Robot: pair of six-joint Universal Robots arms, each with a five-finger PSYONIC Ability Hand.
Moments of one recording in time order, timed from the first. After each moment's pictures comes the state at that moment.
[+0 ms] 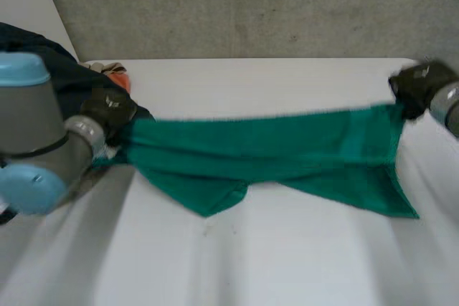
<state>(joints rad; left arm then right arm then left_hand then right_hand) 4.42 -2.06 -1.36 3.12 -1.55 3.86 1.67 -1.06 1.15 0.21 1.44 2.52 1.14 1.19 1.19 1.20 0.98 0.99 1.18 1.18 1.19 0.99</state>
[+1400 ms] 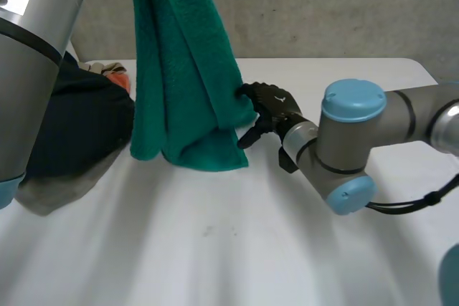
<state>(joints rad) 4.10 -1.54 -1.31 3.46 -1.56 3.76 2.15 -0.74 1.01 -0.15 1.43 3.40 1.14 1.20 1.20 1.20 0.98 0.33 0.38 0.37 0.35 0.17</state>
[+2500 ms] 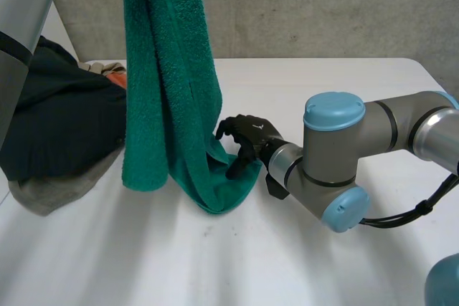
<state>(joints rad) 4.08 -1.48 -1.31 3.43 -1.57 3.76 2.19 -0.73 1.04 -0.02 1.33 3.33 1.14 1.20 1.20 1.20 0.98 0.47 0.53 0.53 0.53 0.36</state>
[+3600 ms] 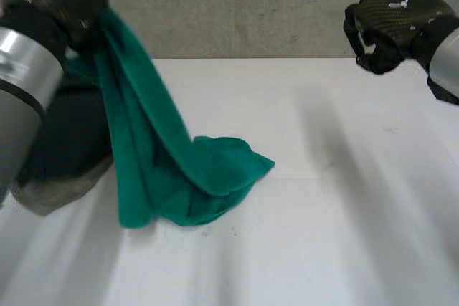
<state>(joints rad) 4.28 -1.54 -1.46 3.29 -1.59 3.76 1.82 -1.39 1.16 0.30 1.23 2.69 1.14 1.20 1.20 1.20 0.98 0.99 1.18 1.18 1.19 0.99</state>
